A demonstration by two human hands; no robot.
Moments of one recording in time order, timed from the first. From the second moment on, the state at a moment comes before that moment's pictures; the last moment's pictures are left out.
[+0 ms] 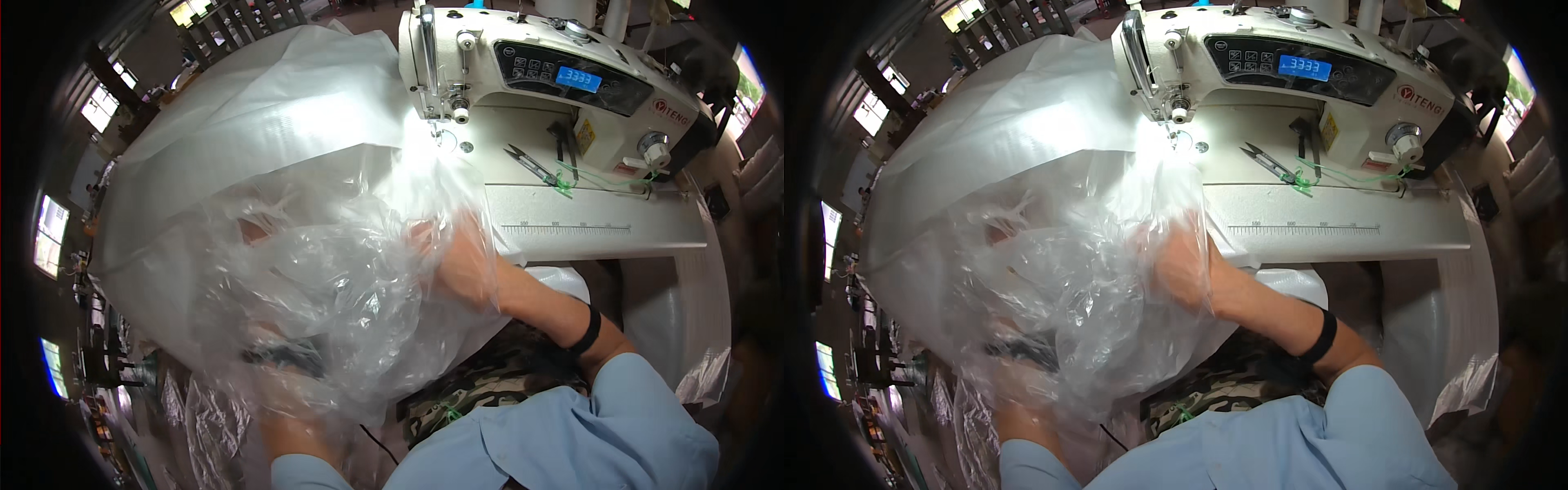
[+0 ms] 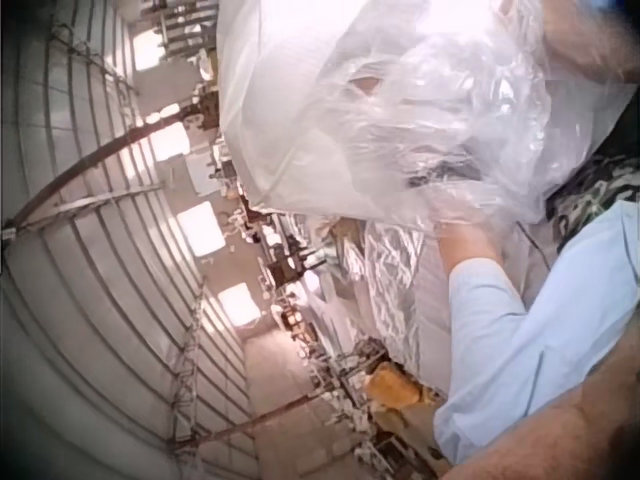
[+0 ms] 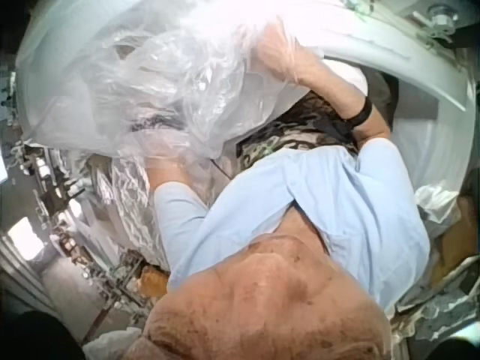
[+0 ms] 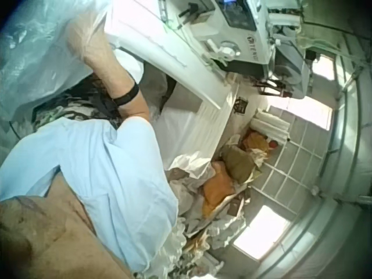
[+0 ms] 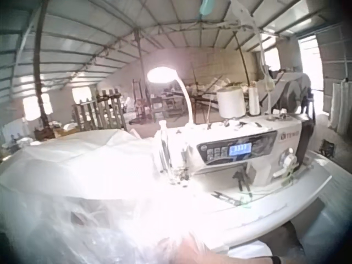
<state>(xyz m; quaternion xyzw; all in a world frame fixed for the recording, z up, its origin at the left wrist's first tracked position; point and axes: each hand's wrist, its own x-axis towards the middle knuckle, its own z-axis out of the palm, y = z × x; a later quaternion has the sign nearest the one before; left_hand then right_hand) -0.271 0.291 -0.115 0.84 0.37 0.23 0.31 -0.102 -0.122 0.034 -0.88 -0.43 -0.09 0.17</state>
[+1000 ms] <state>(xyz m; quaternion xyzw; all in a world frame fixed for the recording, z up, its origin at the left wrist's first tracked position) -0.242 0.335 -0.104 0.85 0.37 0.23 0.31 -0.182 -0.040 -0.039 -0.73 -0.56 -0.01 0.39</state>
